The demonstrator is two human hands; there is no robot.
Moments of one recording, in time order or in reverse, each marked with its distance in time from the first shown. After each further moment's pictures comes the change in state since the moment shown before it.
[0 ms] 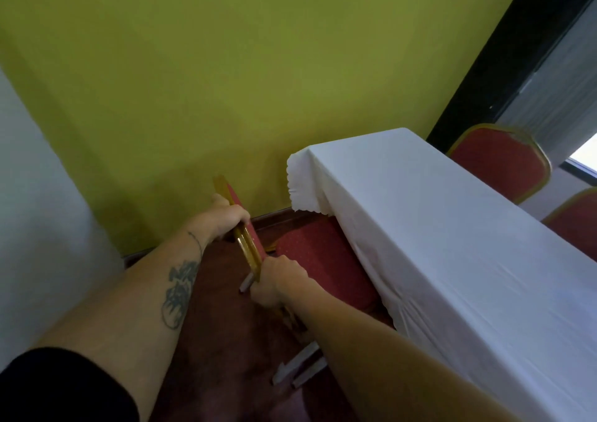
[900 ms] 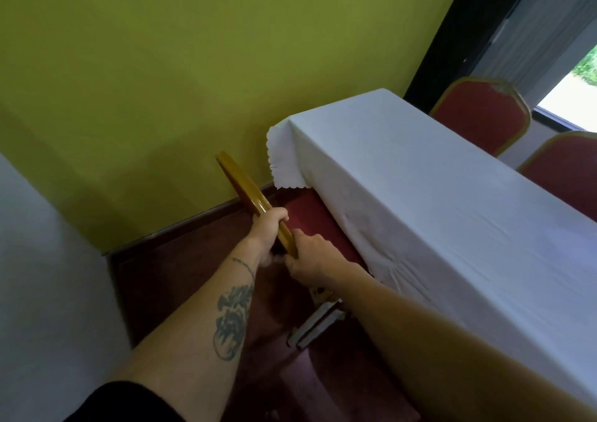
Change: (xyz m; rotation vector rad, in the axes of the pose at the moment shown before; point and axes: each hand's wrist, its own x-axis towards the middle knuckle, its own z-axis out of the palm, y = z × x) left_hand -0.021 -0.019 0.088 -0.480 -0.377 -0.241; right_hand 0.006 0.051 0.006 0.155 0.102 0.014
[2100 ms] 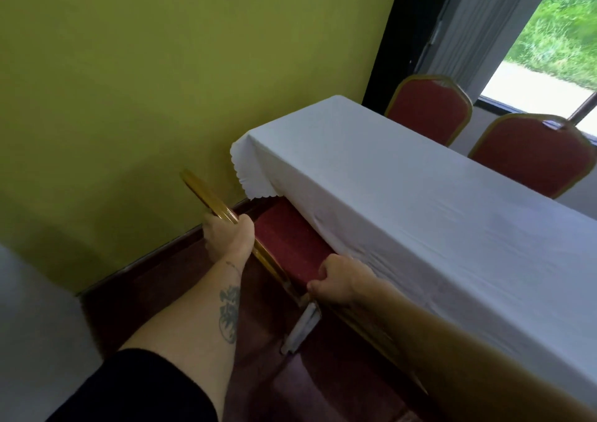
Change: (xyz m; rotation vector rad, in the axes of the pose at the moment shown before) left_hand -0.034 0.003 0.057 0.328 0.724 0.349; right_hand -0.070 0.103 -0.014 -0.033 0.027 0.180
